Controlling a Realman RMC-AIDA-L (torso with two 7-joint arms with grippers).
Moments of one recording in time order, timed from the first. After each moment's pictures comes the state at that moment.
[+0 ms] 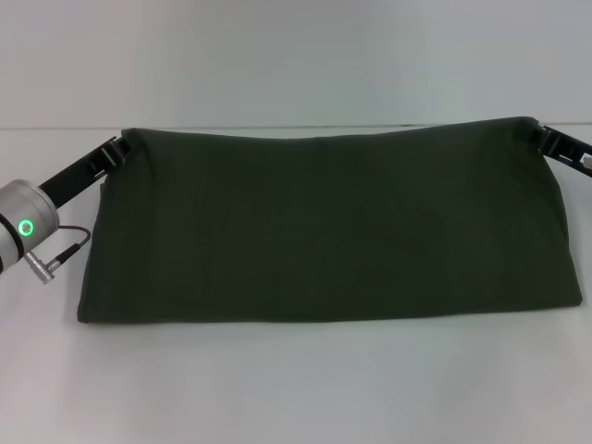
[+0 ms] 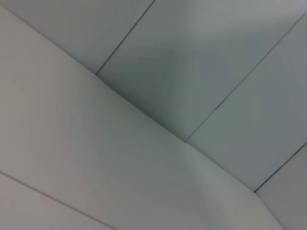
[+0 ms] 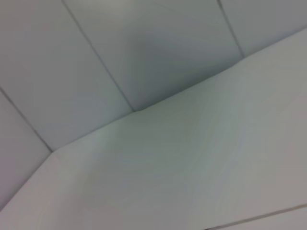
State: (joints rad) left arm -0.69 -2.14 0.05 0.44 1.99 1.01 -1.64; right arm 0.70 2.09 -0.30 -0.44 -1.92 -0.90 1.64
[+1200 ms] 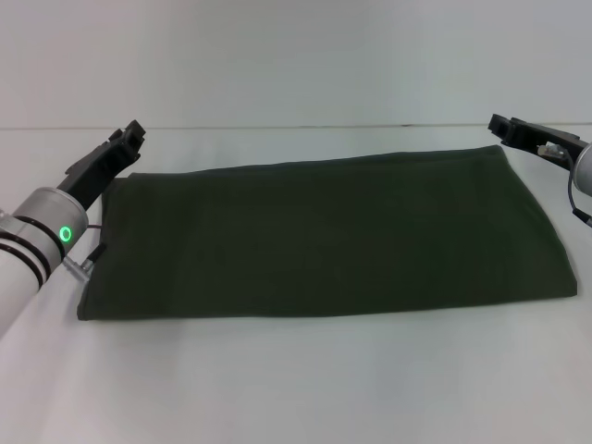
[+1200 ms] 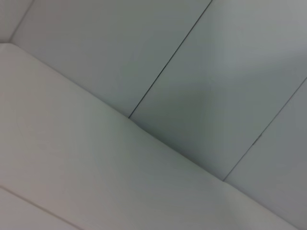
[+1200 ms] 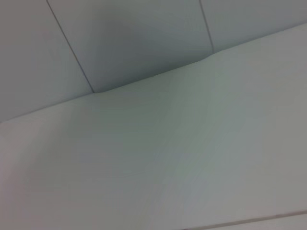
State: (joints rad) left arm -0.72 -2.17 0.04 0.22 1.59 0.84 -1.15; right arm 0.83 2.09 -0.32 -0.33 -1.91 -0.60 1.51
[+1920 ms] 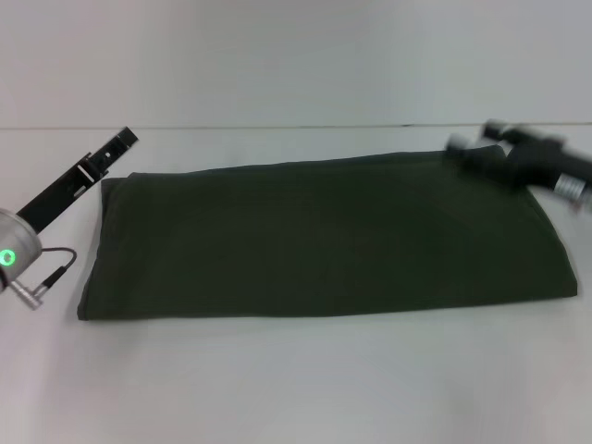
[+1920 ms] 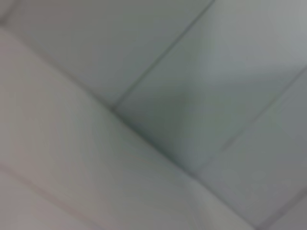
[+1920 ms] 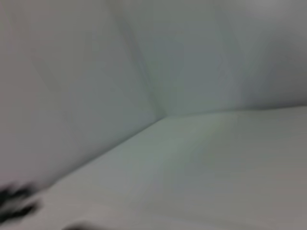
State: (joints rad) left arm -0.57 -2.15 0.23 0.42 1.72 1.04 -1.61; right arm 0.63 2.05 -0.53 -0.51 -1.84 -1.23 1.39
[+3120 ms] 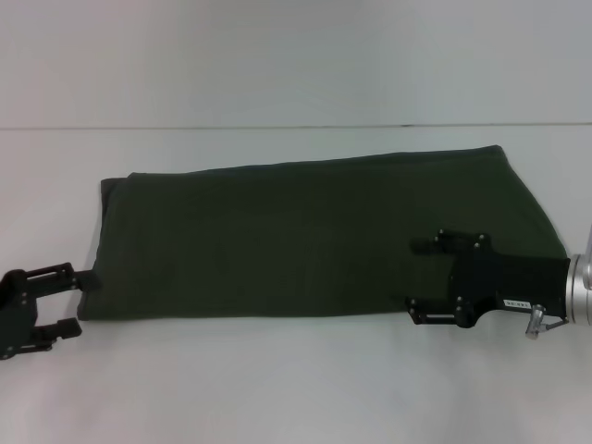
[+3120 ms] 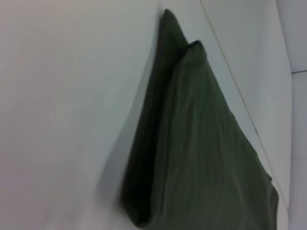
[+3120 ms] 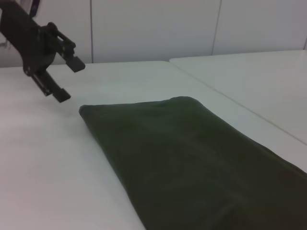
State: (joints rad) left arm -0.50 -2.01 0.10 0.75 2.53 1.67 -2.59; right arm 0.51 2.09 -0.93 -0.64 -1.91 -1.27 1.11
